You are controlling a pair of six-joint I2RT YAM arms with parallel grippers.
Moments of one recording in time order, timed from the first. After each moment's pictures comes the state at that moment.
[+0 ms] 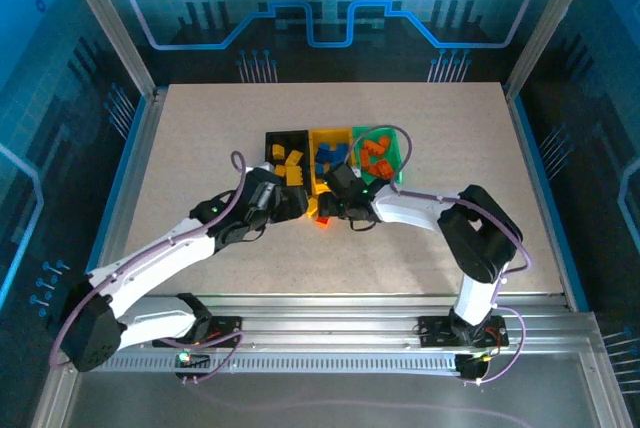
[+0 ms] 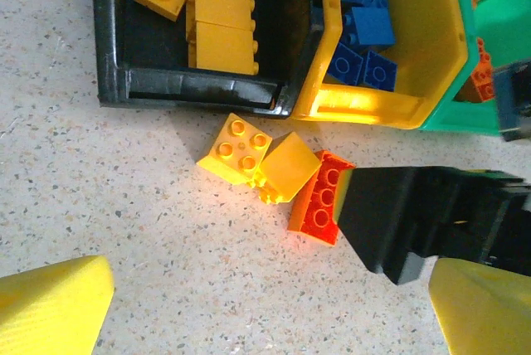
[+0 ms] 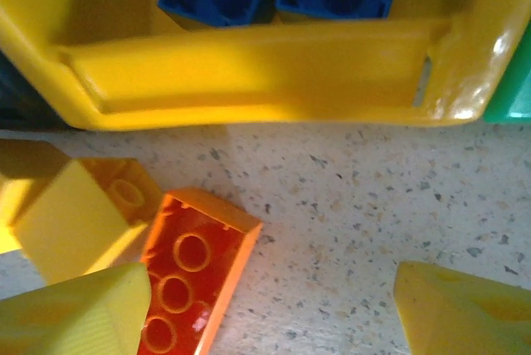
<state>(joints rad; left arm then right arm) -0.64 1.14 0.80 -0.48 -0.16 -0.82 0.77 1.79 1.08 -0.37 0.17 0.75</state>
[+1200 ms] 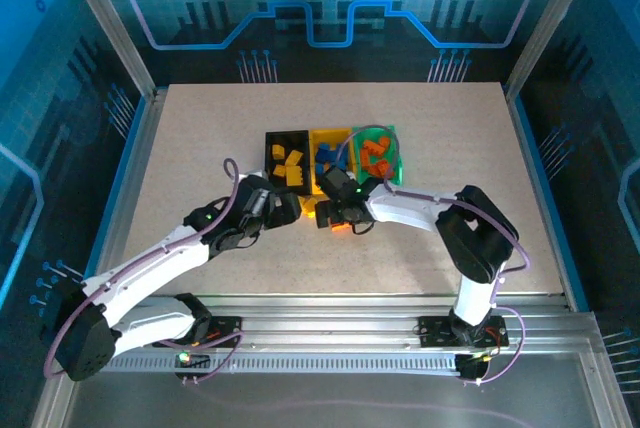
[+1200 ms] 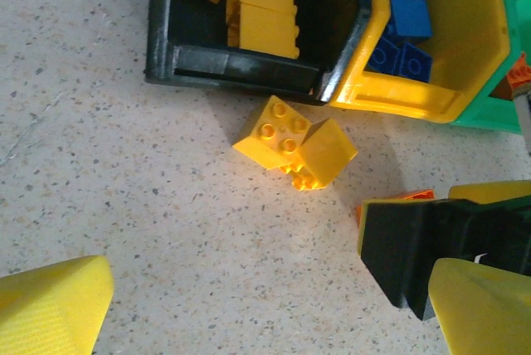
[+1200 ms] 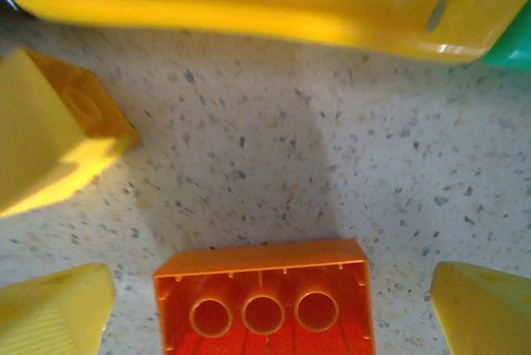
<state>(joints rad) -0.63 1.09 0.74 -0.50 -0.17 -0.85 0.81 1.82 1.14 -0.55 0.20 0.62</state>
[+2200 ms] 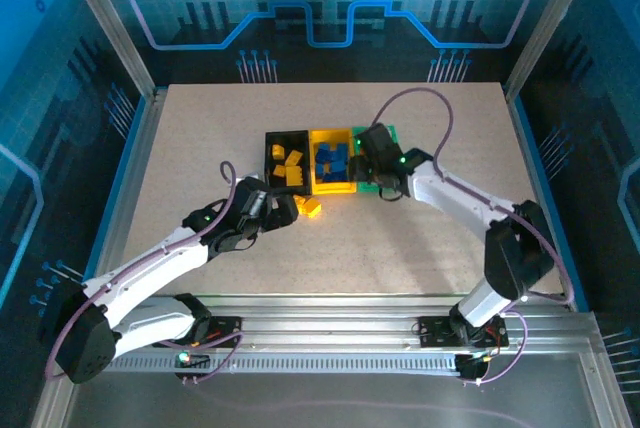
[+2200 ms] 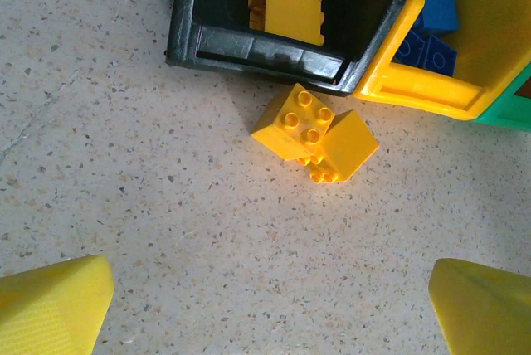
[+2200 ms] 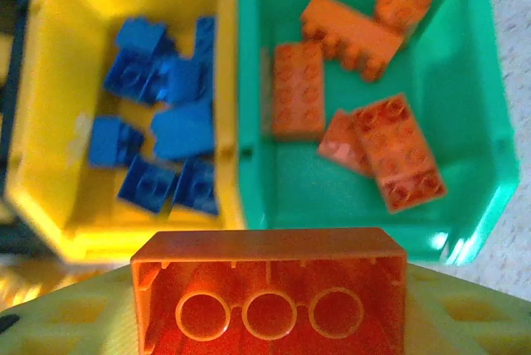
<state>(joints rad) -0.61 1.09 0.72 -0.51 -0.15 -0.87 0.56 1.64 1.26 -0.58 0.24 0.53</state>
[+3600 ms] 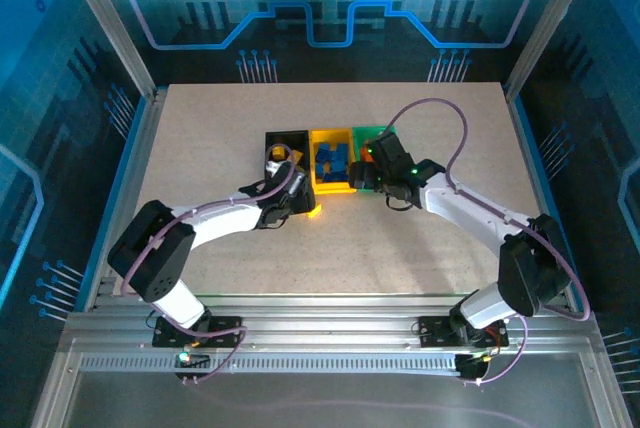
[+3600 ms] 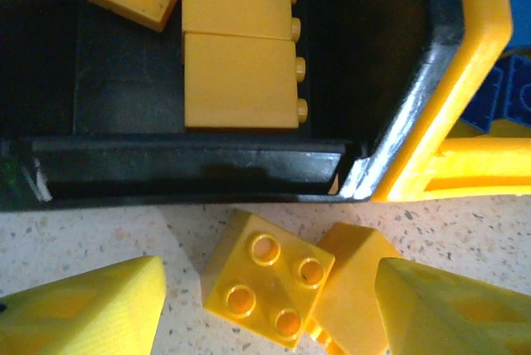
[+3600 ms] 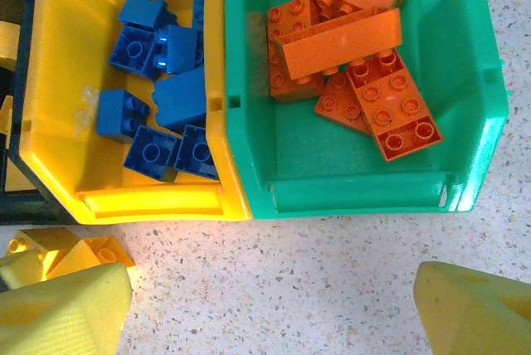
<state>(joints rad) -0.61 1.63 0.88 -0.21 -0.23 -0.72 0.57 1.49 1.09 -0.53 0.19 0.59</state>
